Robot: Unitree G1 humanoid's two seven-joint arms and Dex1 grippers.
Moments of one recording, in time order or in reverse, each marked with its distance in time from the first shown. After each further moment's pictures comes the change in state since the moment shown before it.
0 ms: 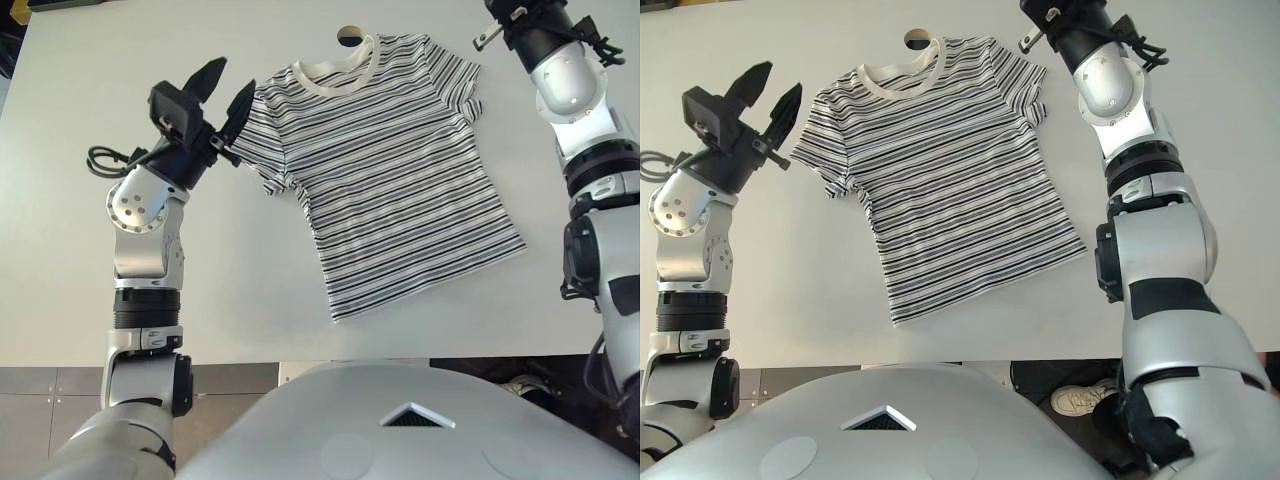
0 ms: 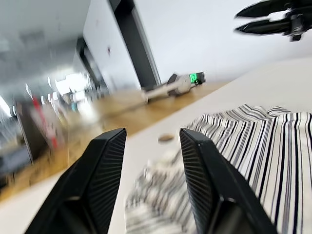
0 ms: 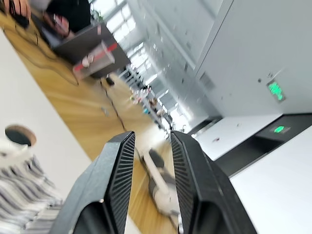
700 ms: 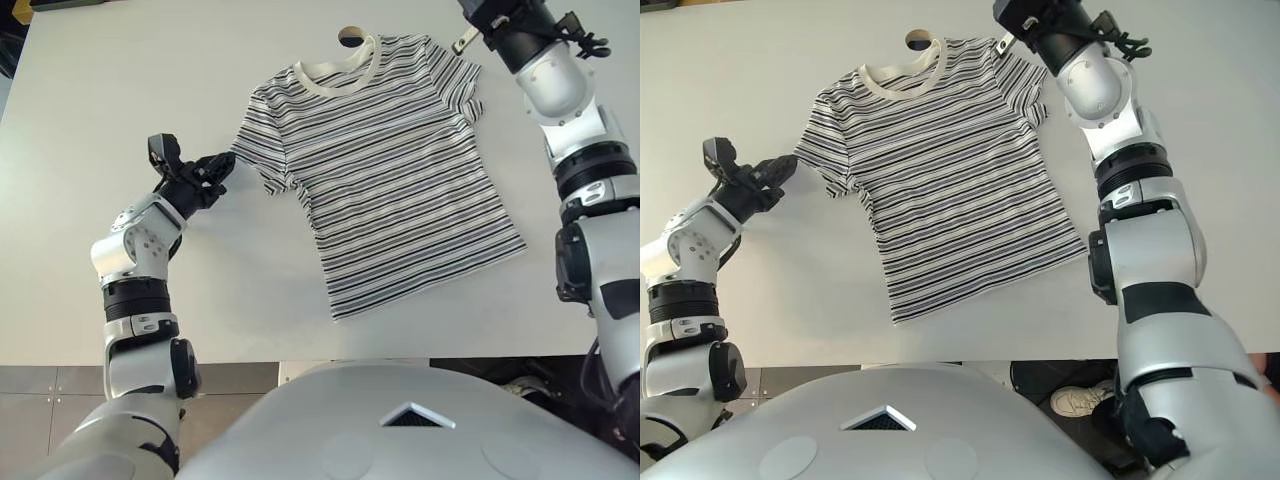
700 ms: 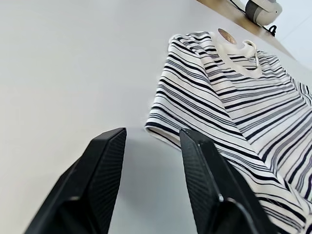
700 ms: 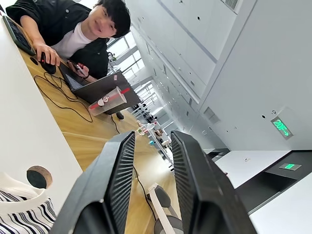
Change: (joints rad) left arm -0.099 -0.030 0.165 0.242 -0.227 0.759 0.075; right arm 0.025 0.029 0.019 -0.089 -0.002 -0.056 0.044
